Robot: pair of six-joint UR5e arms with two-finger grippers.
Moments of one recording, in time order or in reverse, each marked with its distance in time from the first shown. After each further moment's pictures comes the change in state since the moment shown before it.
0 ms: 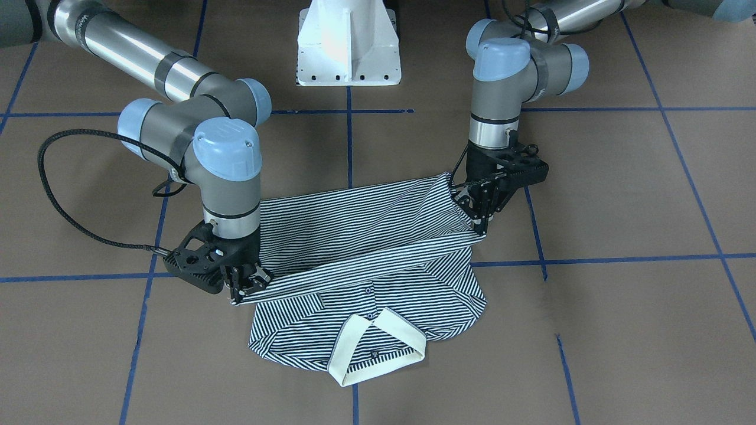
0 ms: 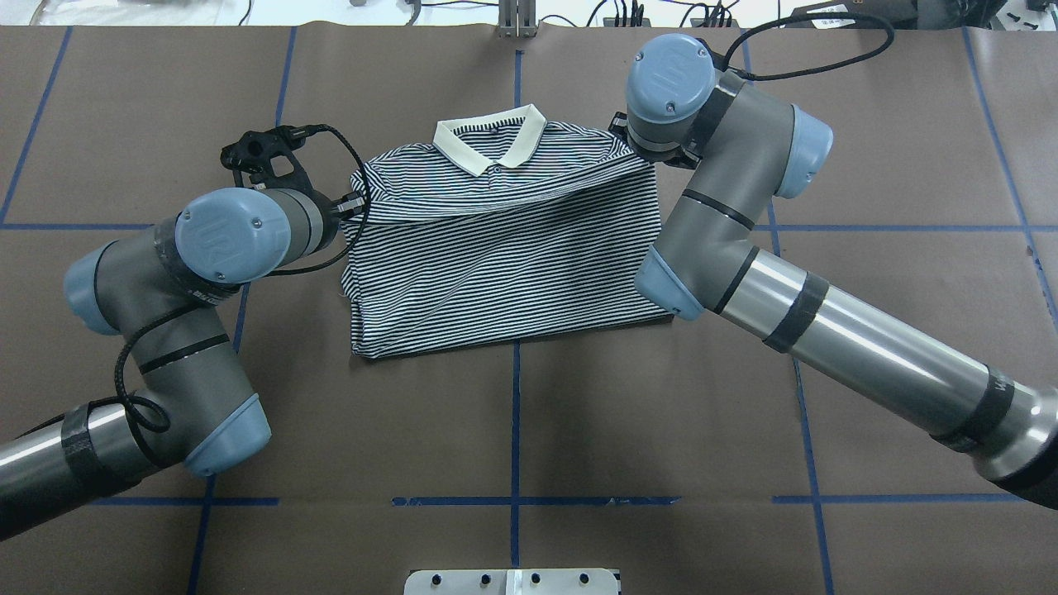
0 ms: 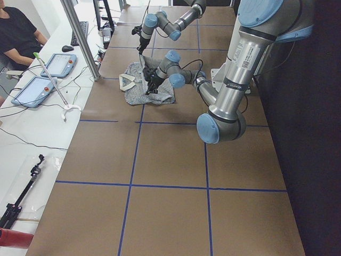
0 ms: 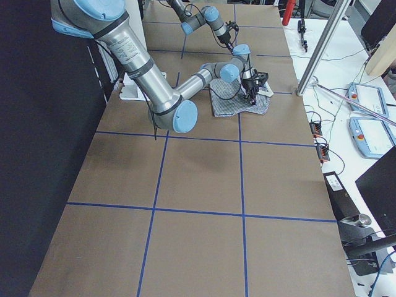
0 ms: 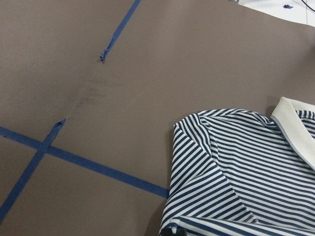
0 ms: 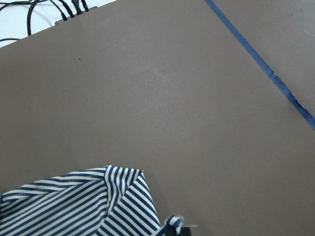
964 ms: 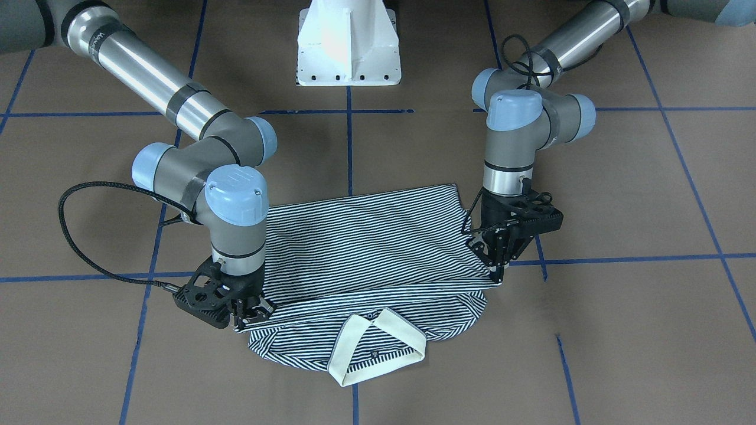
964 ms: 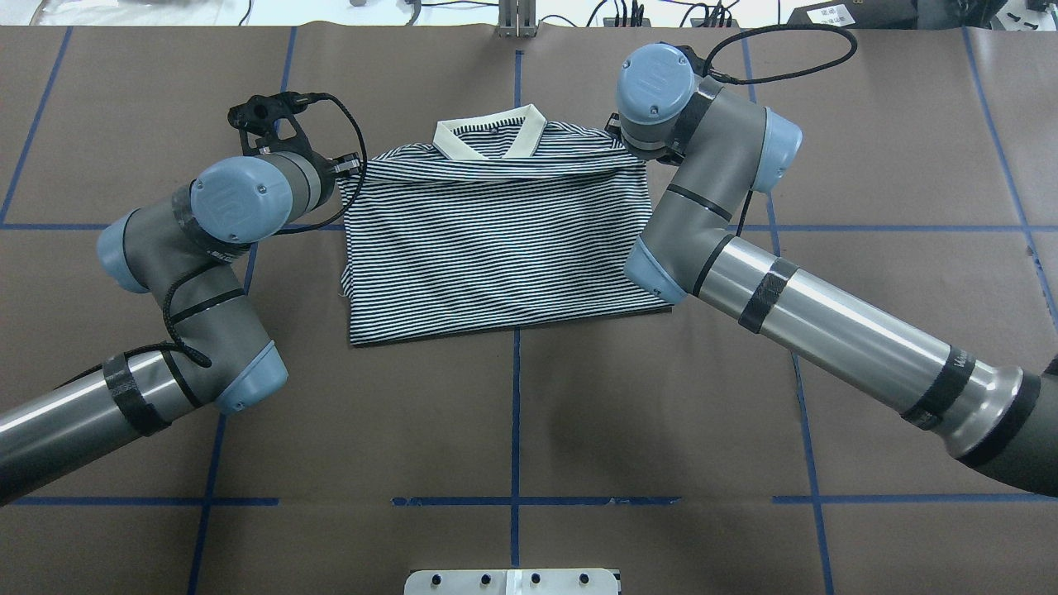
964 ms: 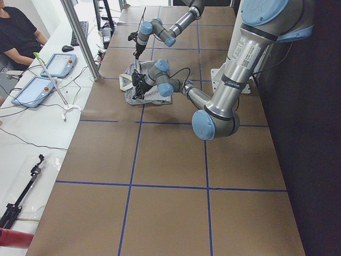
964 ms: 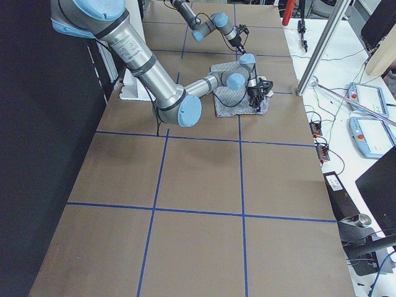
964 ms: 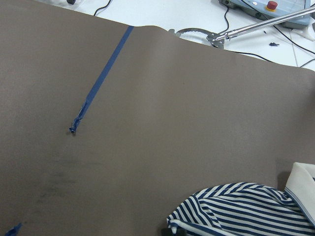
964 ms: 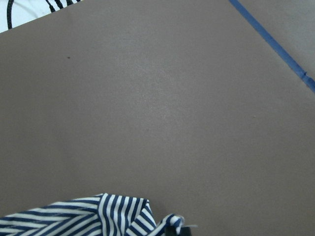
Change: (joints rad) left arm -0.060 -0.066 0.240 -0.222 0.044 0.117; right arm 0.002 0.052 -0.187 0.118 -0.005 0.001
